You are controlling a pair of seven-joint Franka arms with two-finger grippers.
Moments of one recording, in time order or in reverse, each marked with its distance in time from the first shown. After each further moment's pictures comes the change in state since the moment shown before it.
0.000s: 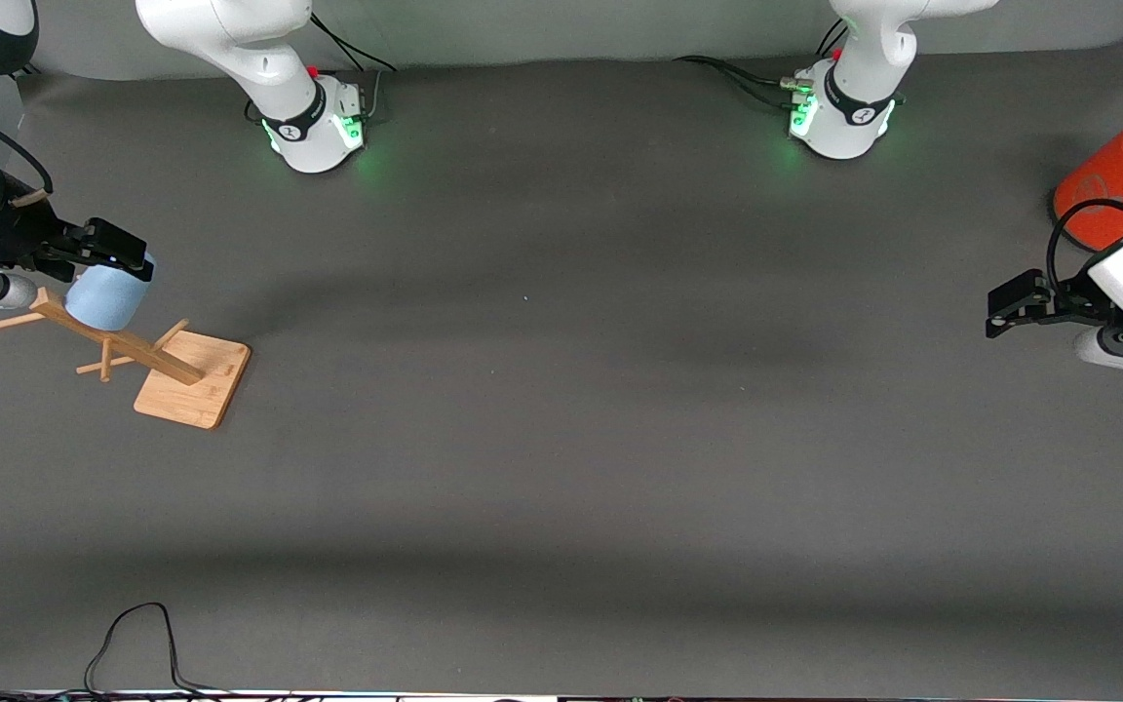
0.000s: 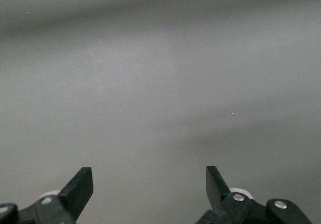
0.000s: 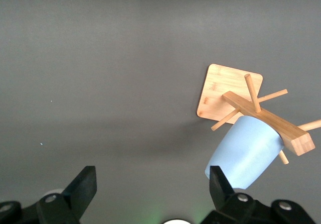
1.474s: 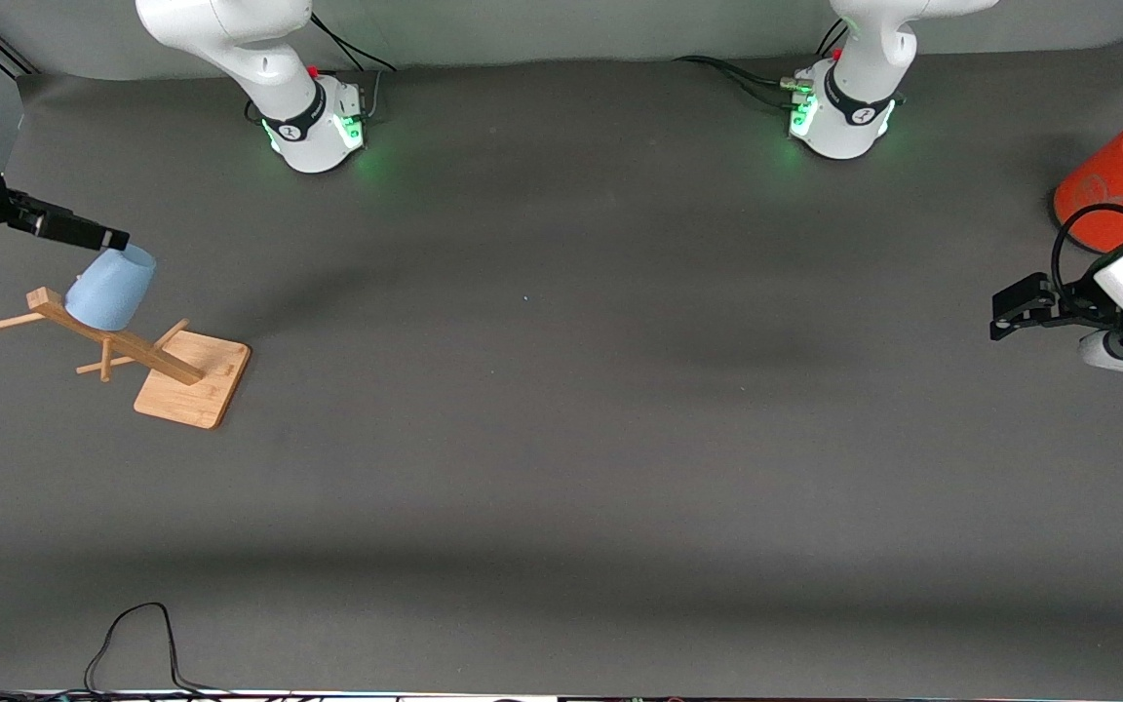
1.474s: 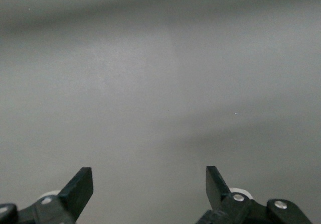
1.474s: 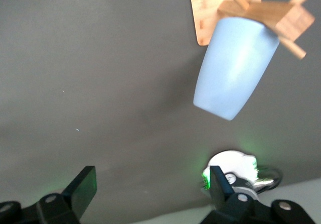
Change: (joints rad) left arm 0.004 0.006 0.006 0.000 0.001 0.001 0.000; right arm -0.012 0.020 -0.155 0.003 0.183 -0.223 0.333
